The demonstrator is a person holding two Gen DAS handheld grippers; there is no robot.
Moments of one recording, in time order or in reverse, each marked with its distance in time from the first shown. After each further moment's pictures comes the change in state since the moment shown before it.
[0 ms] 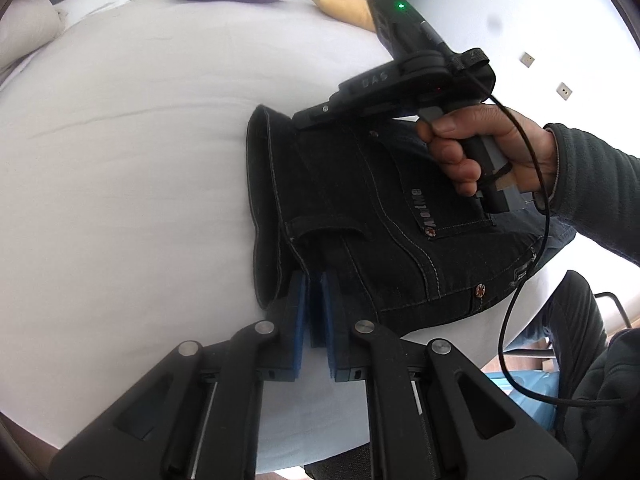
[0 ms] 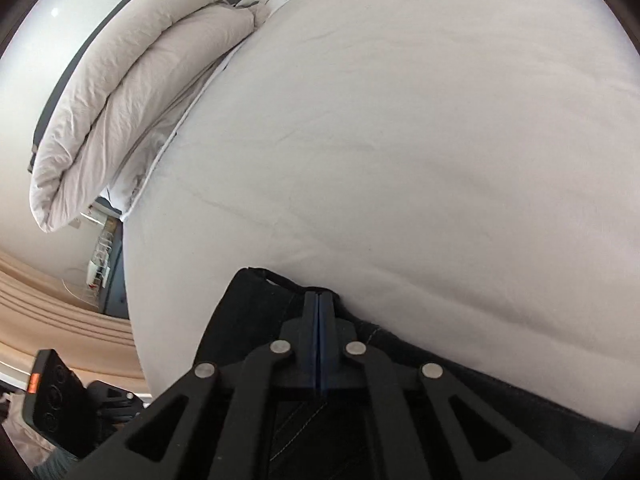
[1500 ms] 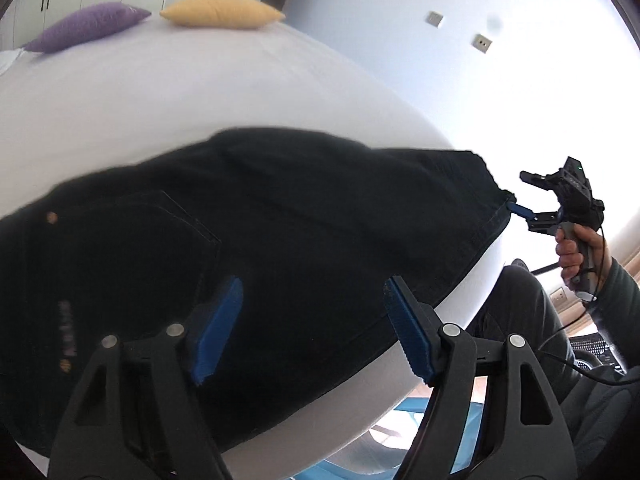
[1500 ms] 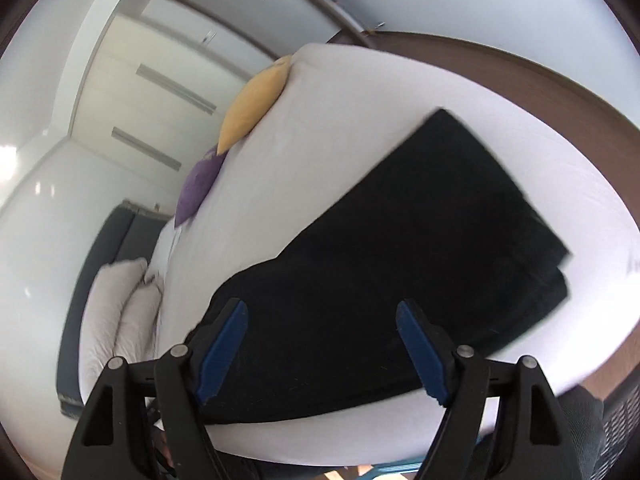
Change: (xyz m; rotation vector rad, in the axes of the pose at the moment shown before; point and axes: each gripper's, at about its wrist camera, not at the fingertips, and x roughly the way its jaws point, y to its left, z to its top) left arm 0.071 -0.260 0.030 0.207 0.052 -0.190; right arm -0.431 -0.239 -0.450 0.825 -0.759 -0.131
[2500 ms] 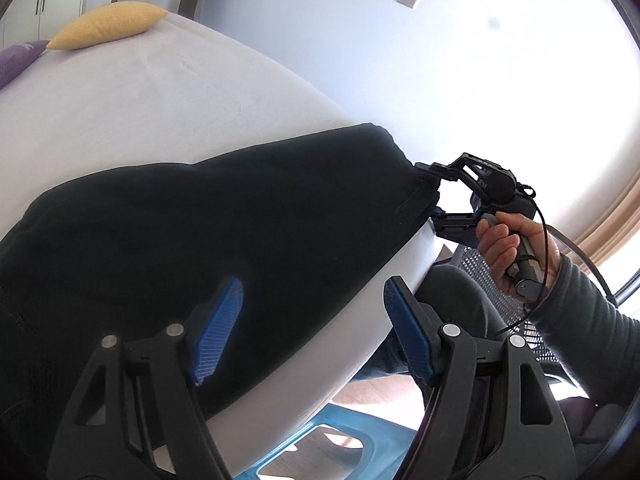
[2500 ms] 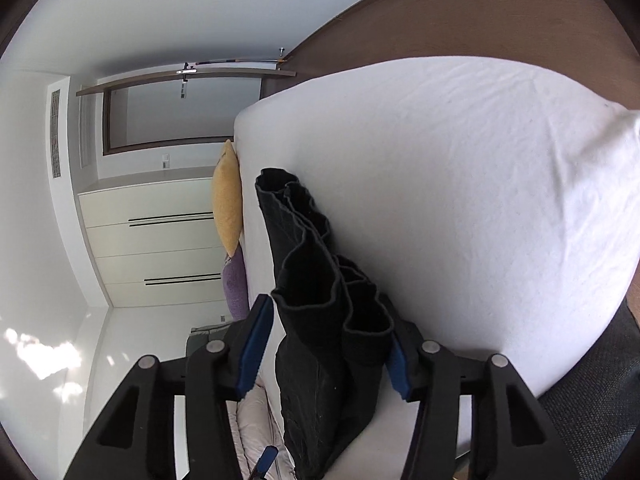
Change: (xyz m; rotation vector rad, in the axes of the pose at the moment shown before) left arm 0.020 -0.191 0.039 0.177 0.053 -0.166; right arm 0.012 -0.116 0.017 0.553 -0.089 0.240
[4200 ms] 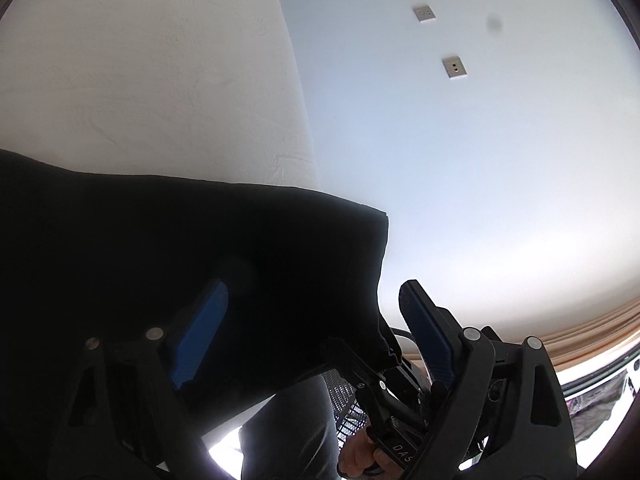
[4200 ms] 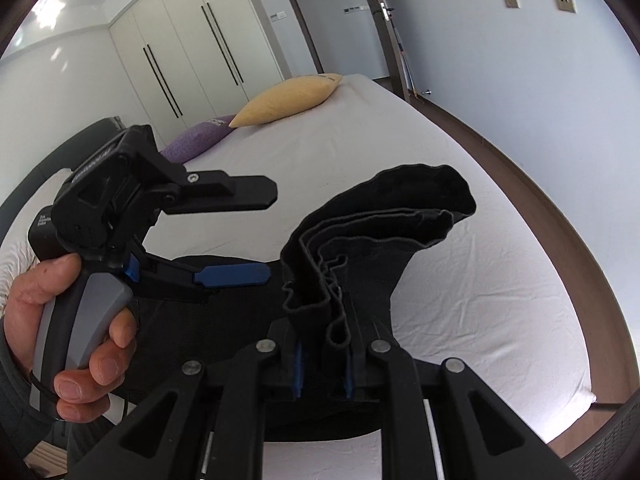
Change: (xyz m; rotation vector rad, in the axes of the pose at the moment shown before) left arm 0.062 0.105 0.146 -0.578 0.108 -0.439; right arm 0.050 0.146 -0.145 -1.137 0.026 -0.415
